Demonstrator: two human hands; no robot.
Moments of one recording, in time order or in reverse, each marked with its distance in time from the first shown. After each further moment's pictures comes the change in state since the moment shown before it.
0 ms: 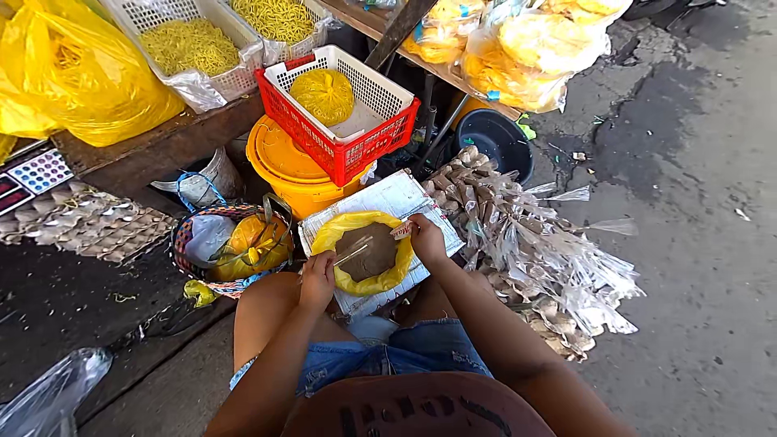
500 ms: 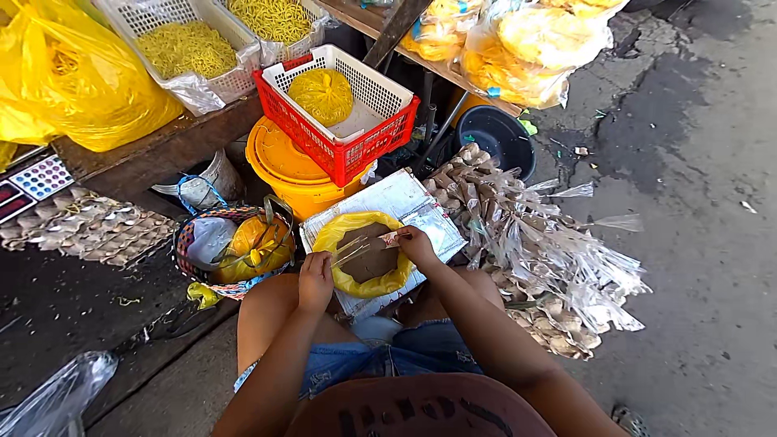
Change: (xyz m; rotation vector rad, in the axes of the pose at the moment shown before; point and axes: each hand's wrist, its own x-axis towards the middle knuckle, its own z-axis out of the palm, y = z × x) left_hand 0.003 -0.004 -0.002 0.038 0.122 0.037; right_hand -0.005 -0.008 0.022 0.446 -0.210 0.202
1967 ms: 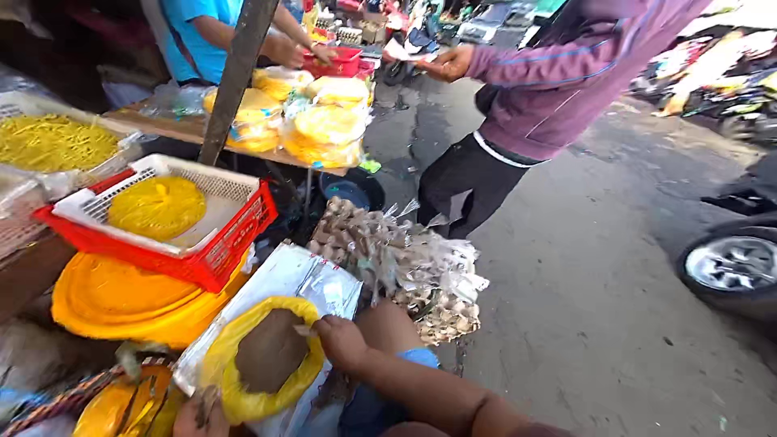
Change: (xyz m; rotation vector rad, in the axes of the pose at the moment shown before) left_hand 0.009 0.013 -0.017 -0.161 -0.096 -0.181; right_hand -0.072 0.032 -0.010 -0.493 0.157 -0.306
